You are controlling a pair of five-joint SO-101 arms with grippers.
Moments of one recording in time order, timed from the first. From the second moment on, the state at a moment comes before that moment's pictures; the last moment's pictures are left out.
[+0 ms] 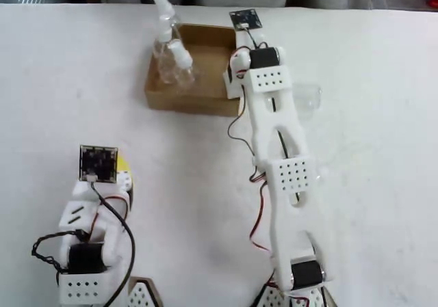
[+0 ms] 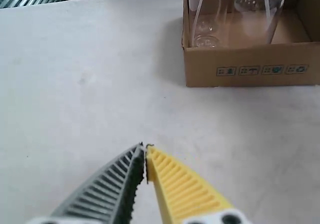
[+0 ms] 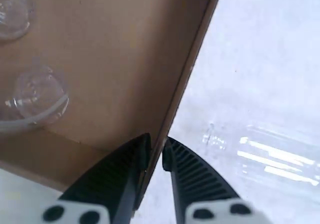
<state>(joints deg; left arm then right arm) -8.2 -104.0 97.1 46.2 -4.7 -14.4 62.2 -74.5 88.5 3.5</state>
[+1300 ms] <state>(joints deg) -8.2 -104.0 97.1 46.2 -4.7 -14.9 65.1 -78.9 96.4 20.7</state>
